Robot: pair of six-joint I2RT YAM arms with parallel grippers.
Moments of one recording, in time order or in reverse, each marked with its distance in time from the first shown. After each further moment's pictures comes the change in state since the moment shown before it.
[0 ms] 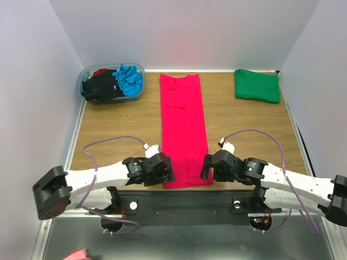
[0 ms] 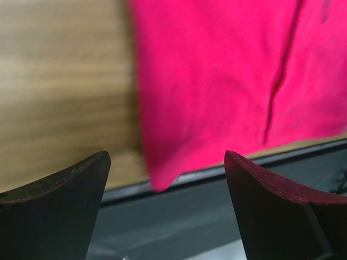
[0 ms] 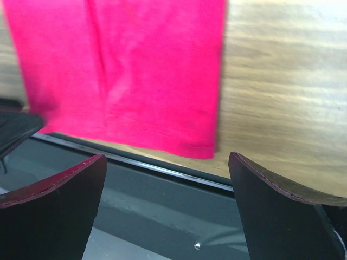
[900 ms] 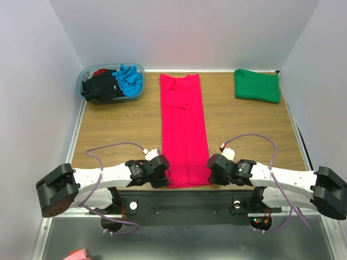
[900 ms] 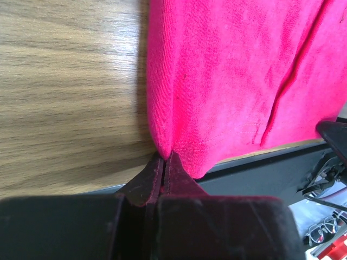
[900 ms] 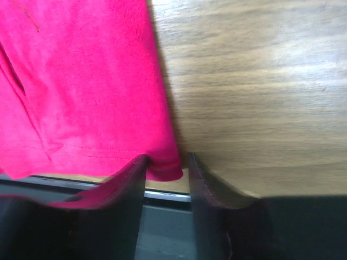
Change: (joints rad) left arm -0.011 0.003 -0.112 0.143 0.082 -0.172; right arm -0.001 0.137 -0.093 0.058 0.028 0.172
